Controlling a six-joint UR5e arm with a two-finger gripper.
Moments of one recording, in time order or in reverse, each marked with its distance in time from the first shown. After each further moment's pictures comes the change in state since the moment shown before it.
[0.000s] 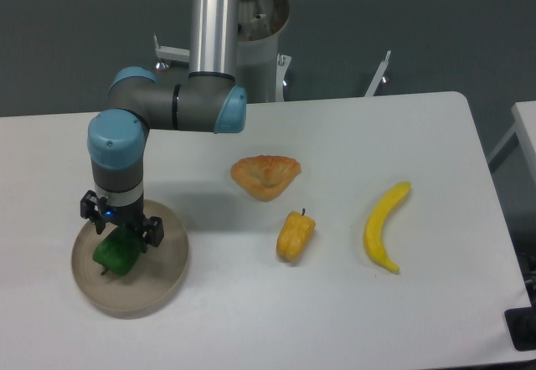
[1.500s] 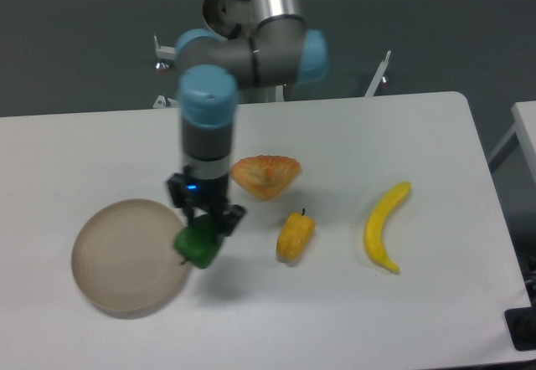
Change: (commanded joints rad) arm 0.350 0.181 0.011 -0.121 0.057 0.625
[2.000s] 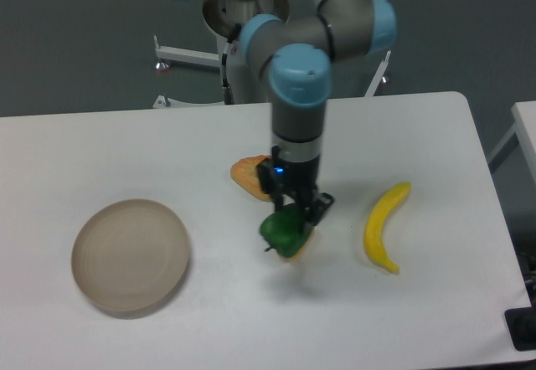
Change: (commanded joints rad) arm 0.127 -0.020 0.031 0.000 0.034 0.264
